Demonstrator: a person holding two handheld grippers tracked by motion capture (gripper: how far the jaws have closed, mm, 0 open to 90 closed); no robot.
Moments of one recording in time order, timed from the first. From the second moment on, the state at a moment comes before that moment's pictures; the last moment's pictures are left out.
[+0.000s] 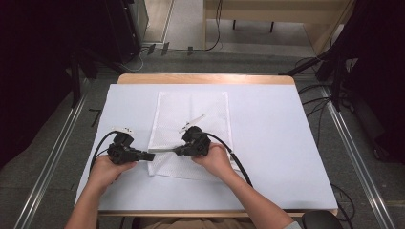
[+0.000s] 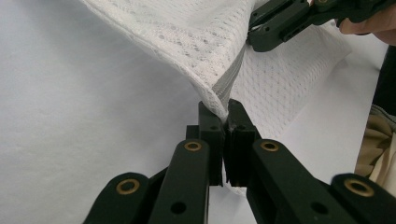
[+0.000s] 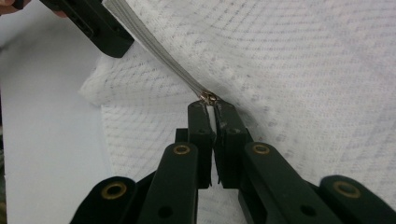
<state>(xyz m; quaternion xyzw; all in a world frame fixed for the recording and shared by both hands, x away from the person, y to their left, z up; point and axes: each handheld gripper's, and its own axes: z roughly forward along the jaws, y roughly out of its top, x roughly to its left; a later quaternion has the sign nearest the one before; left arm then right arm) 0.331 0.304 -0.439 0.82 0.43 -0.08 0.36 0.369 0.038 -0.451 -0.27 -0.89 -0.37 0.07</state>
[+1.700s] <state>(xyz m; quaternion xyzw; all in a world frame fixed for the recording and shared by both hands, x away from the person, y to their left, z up) 0.329 0.304 -0.442 0.83 0.42 -0.10 0.36 0.372 -0.011 -0.455 -0.29 -0.89 -0.35 0.05</state>
